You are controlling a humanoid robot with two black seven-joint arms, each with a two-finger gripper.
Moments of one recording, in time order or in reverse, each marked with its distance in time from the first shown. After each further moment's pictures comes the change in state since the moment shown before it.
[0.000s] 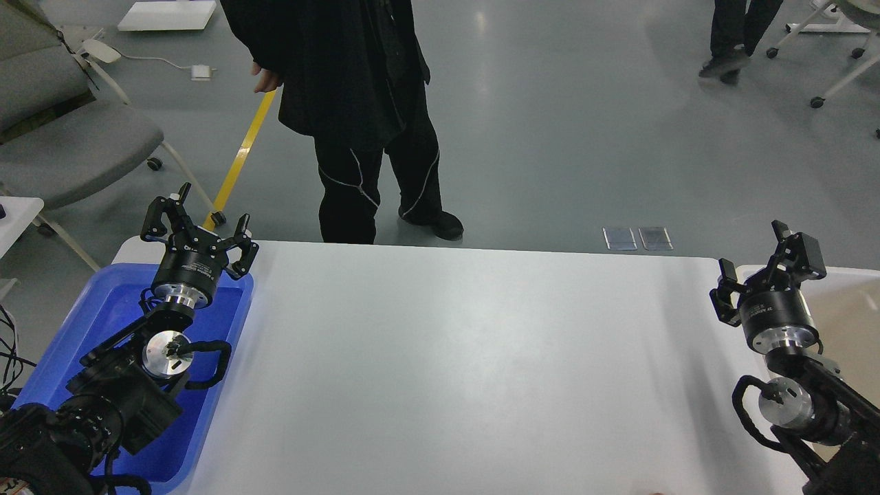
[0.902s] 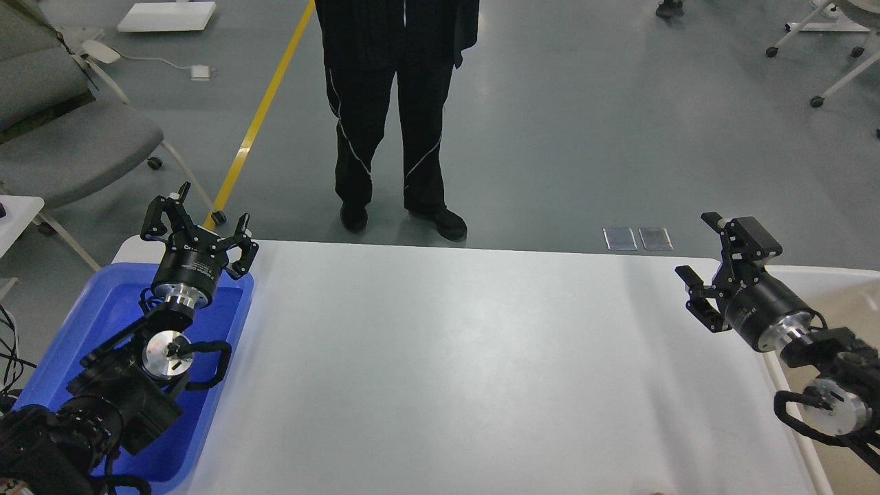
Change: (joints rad) left arm 0.000 0.000 -0.001 0.000 0.000 0.000 0.000; right arm 0.038 -0.389 -0.317 0.465 -0.176 0.030 -0.230
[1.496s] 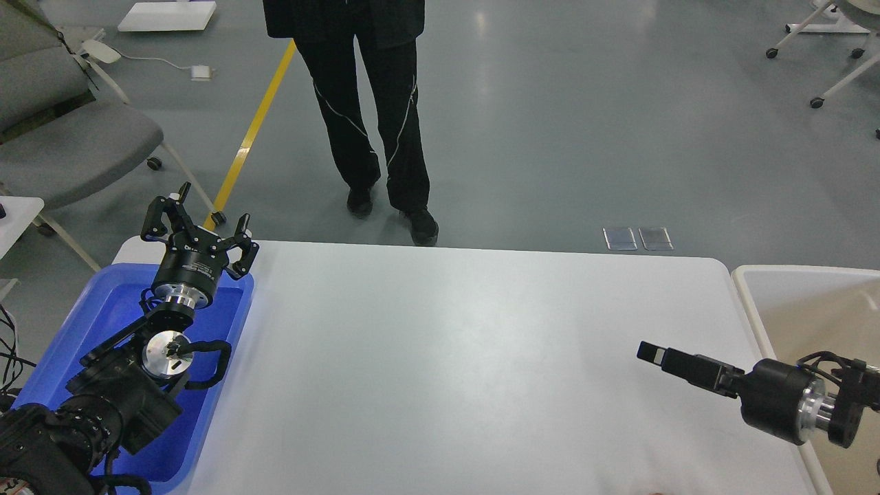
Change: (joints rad) left arm 0.000 0.000 0.000 0.000 -0.001 0.000 0.000; right arm 0.028 -0.269 -0.286 0.243 -0.857 -0.011 -0.012
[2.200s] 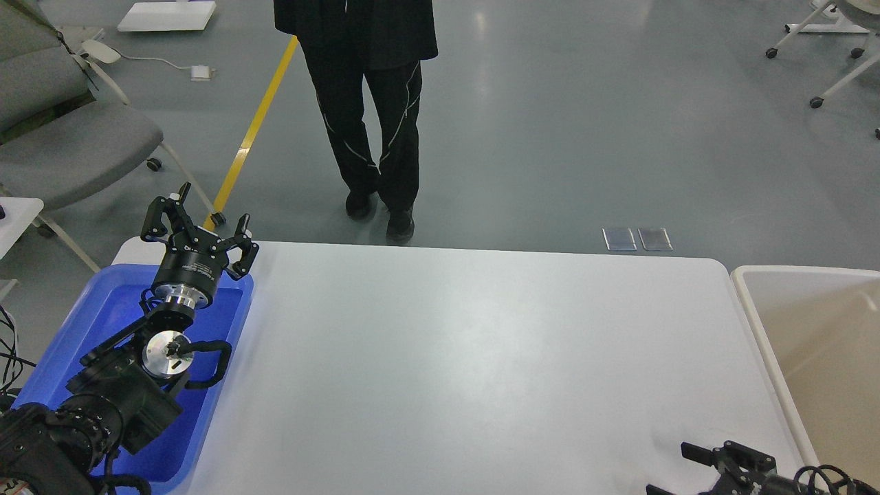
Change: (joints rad) left arm 0.000 0.000 0.000 0.000 0.000 0.000 0.000; right arm -0.023 0.091 -0.468 -0.215 -0.560 -0.561 0.075
